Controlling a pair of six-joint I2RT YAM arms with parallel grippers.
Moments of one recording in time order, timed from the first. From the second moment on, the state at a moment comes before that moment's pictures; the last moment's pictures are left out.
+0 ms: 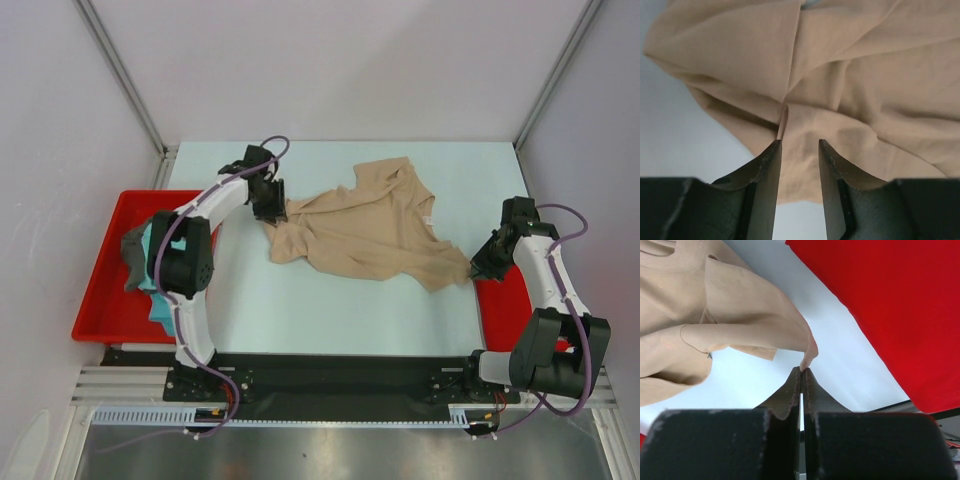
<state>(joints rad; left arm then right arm) -0.26 1.99 1.56 -0.67 0.15 -0.30 -0.19 1.30 0.97 -0.91 -0.04 0.57</state>
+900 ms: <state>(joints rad) -0.29 2.11 1.68 -0.67 0.03 -0.29 -0.19 1.33 0.98 -0.89 -0.10 0.53</state>
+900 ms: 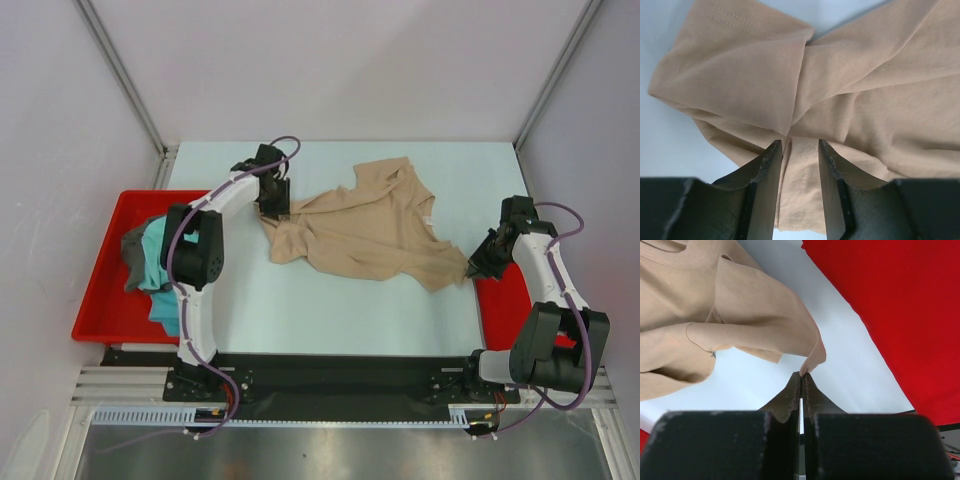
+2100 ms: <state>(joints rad) -0.31 2.06 1.65 -0.71 0.00 -0.29 -0.19 1.43 1.12 -0.86 -0.11 0.54</state>
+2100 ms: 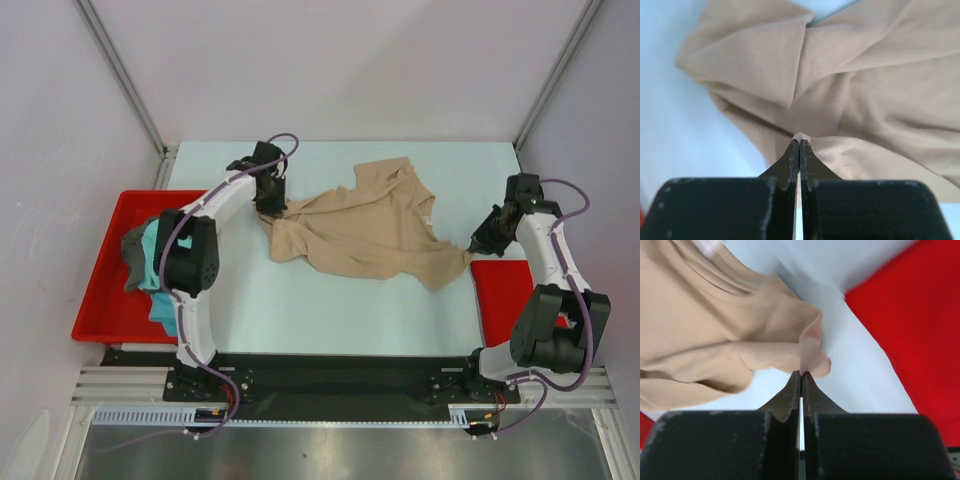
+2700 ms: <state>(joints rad) -0.31 1.58 1.64 -0.71 -0.08 -0.29 -0.31 1.46 1.61 -0.81 -0.10 0.73</state>
